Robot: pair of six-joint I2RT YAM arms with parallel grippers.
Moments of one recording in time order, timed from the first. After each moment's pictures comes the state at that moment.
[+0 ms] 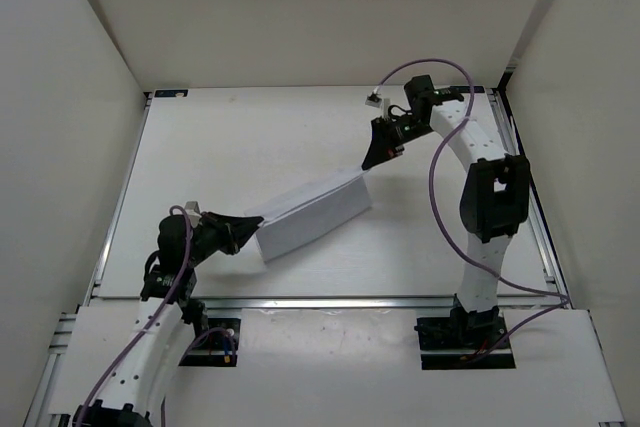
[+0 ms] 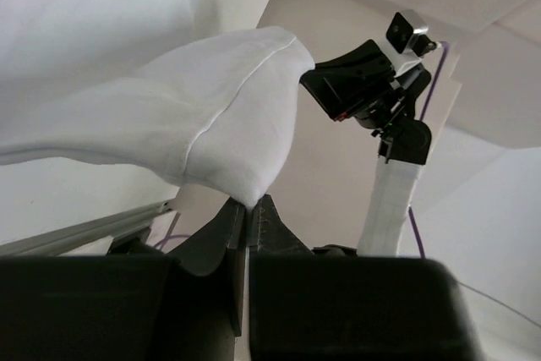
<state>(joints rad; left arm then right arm) -0.13 0.48 0.25 -0.13 0.53 -1.65 0.26 1.99 1.76 -1.08 -0.95 -0.35</state>
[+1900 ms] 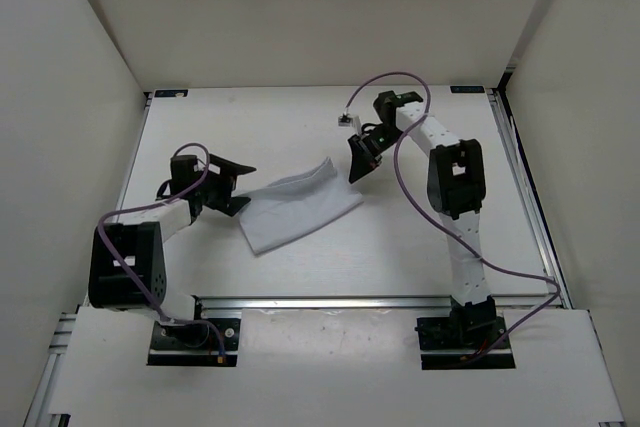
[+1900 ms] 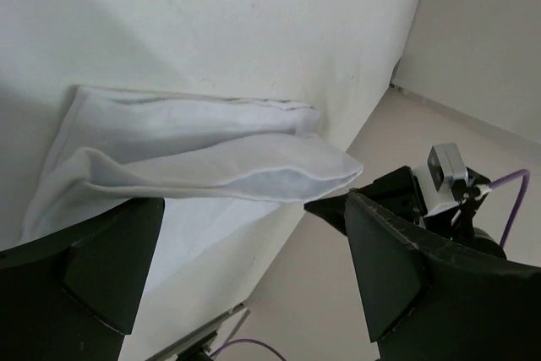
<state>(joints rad) 0.02 1.46 0.64 0.11 0.47 -1.27 0.33 2.38 2.07 -1.26 -0.93 -0.66</state>
